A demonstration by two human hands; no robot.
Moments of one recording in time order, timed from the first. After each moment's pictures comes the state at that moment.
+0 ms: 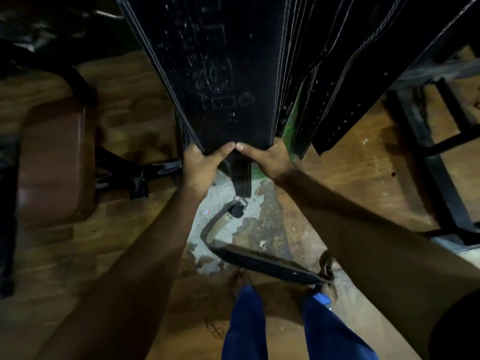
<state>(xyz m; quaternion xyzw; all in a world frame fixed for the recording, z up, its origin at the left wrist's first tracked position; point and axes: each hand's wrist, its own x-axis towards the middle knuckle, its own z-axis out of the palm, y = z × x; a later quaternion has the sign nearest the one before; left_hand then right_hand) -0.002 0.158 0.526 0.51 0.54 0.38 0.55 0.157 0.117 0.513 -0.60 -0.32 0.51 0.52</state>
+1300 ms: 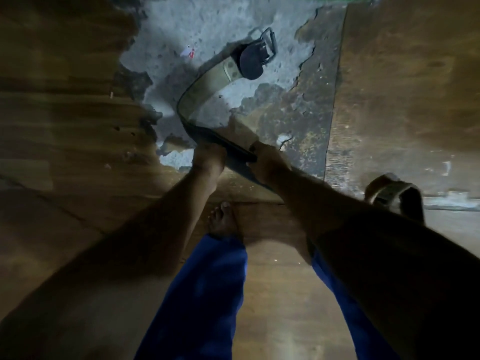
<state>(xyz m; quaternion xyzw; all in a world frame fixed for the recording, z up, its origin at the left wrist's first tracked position) -0.109 -0.071 -0.036 0.23 0.80 0.04 0.56 0.039 -0.100 -0.054 -0.70 -0.51 0.49 -0.11</state>
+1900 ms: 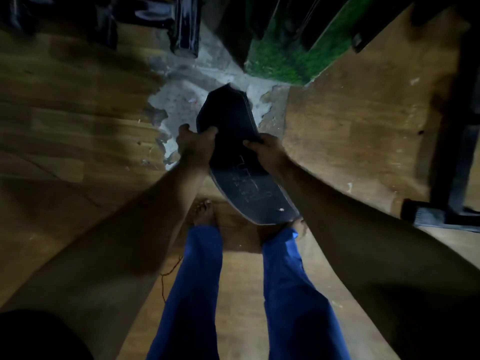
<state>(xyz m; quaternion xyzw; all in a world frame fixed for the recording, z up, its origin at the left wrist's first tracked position) -0.083 -0.029 0.246 0.18 0.79 0.22 0.54 0.085 -0.061 0.265 -0.71 -0.29 0.60 0.21</state>
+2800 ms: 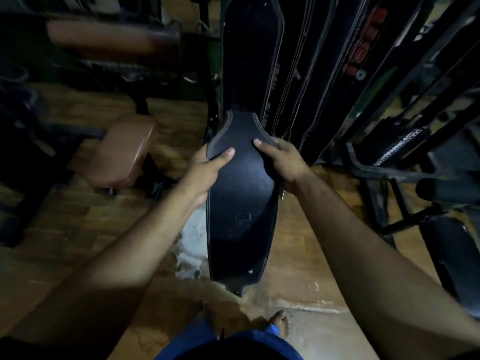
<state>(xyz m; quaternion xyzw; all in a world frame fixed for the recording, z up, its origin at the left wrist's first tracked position) -0.031 -0.046 0.795 0.41 0.47 0.45 0.64 0.156 -0.046 0.816 -0.52 -0.44 0.58 0.44</state>
